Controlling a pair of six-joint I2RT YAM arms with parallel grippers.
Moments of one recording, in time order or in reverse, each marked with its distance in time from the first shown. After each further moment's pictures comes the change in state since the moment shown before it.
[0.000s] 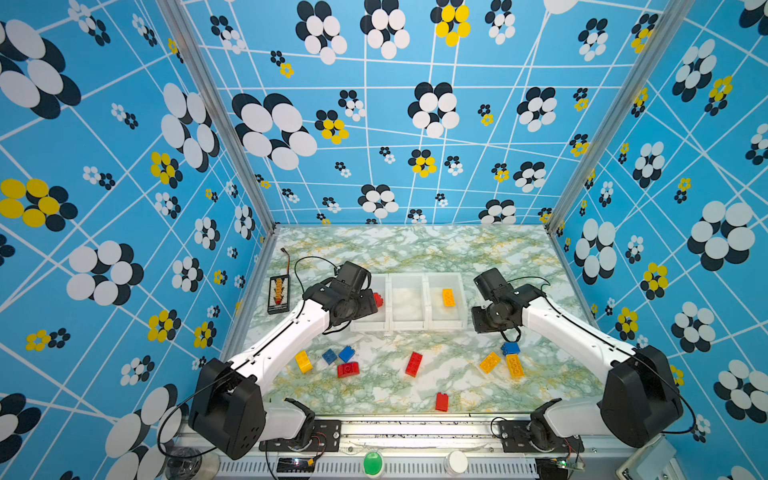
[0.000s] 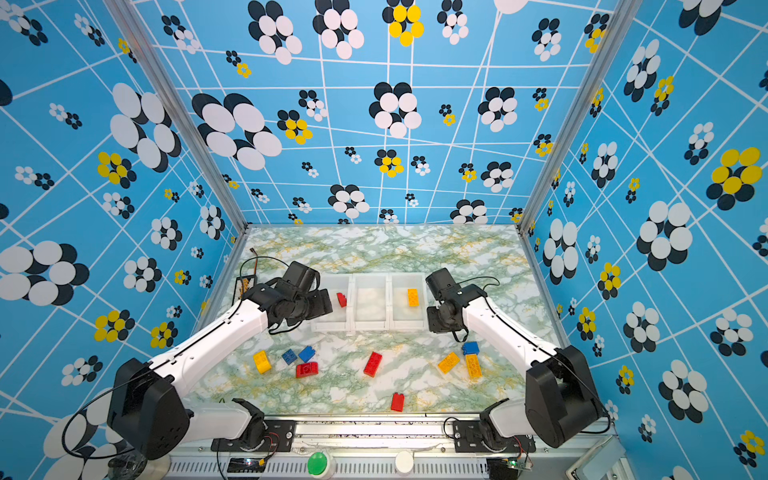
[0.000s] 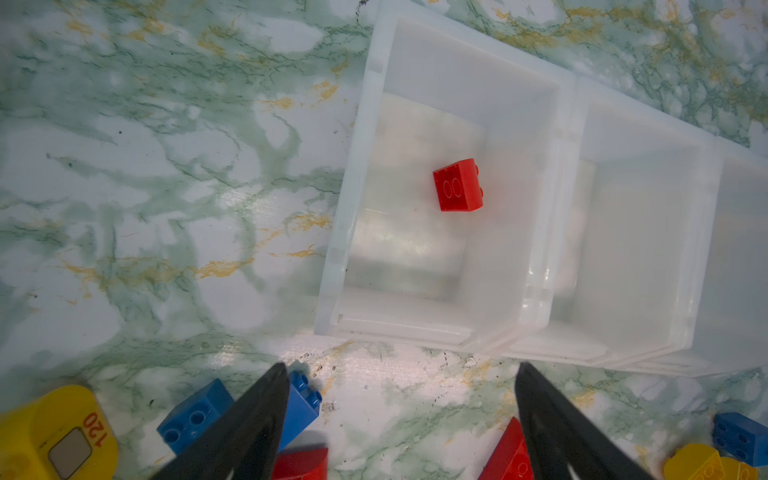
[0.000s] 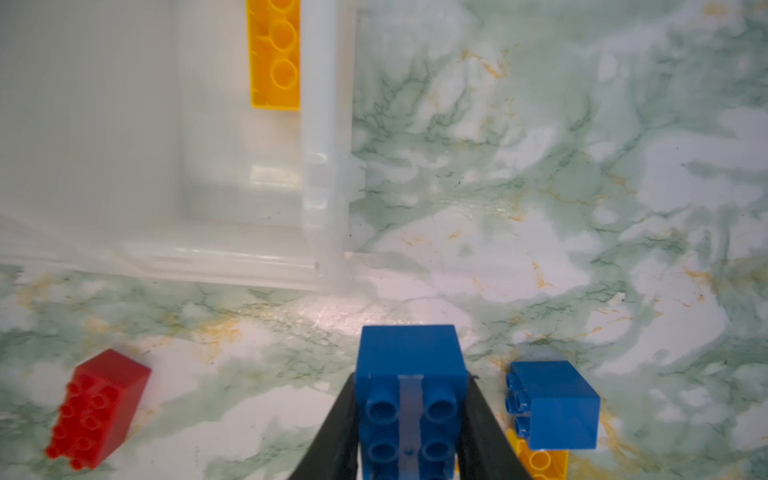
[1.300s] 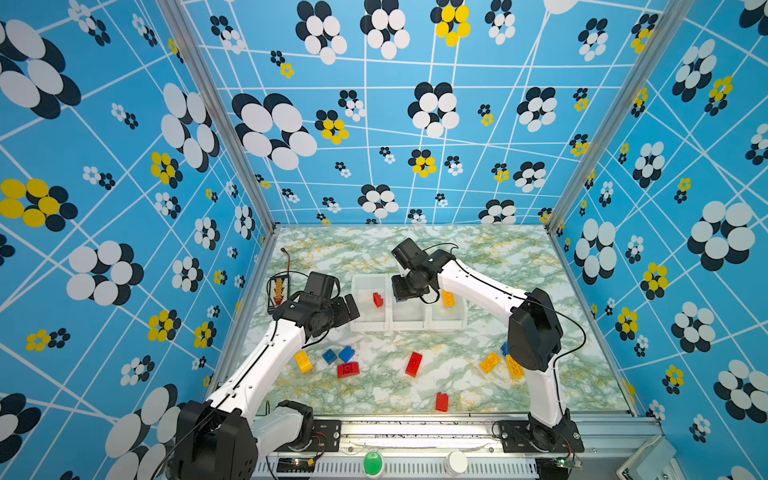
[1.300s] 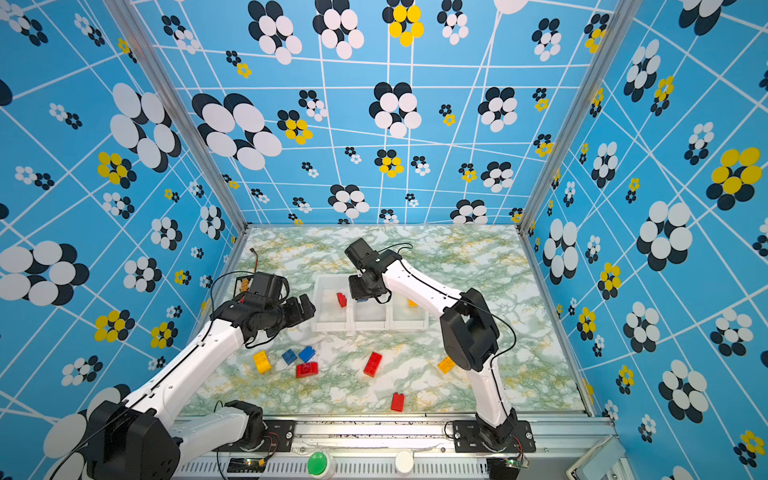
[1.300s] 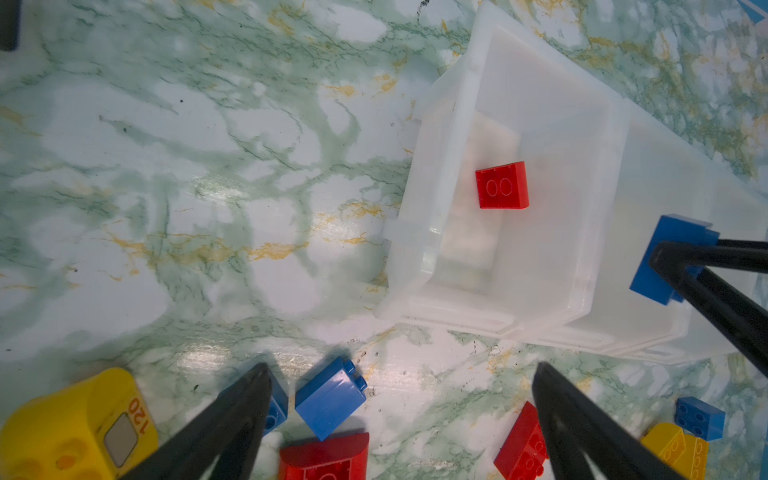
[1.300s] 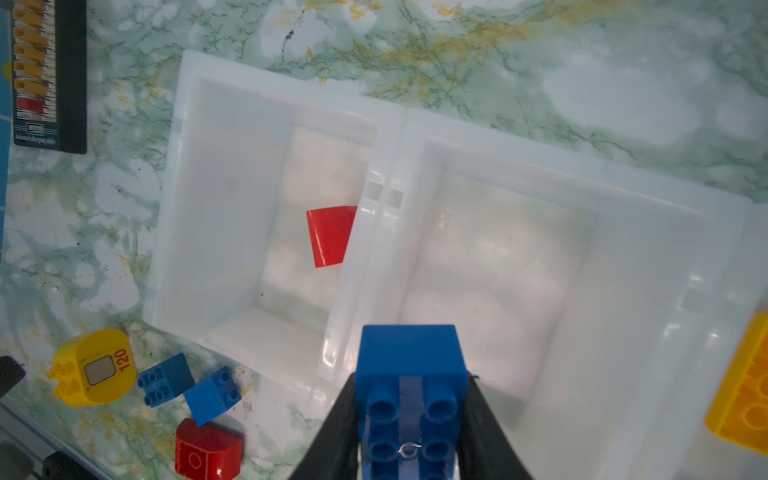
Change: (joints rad) left arm 0.214 -0.174 -0.165 0.046 0.168 0.095; right arm 0.294 0.703 0.817 0.017 -0.123 0.127
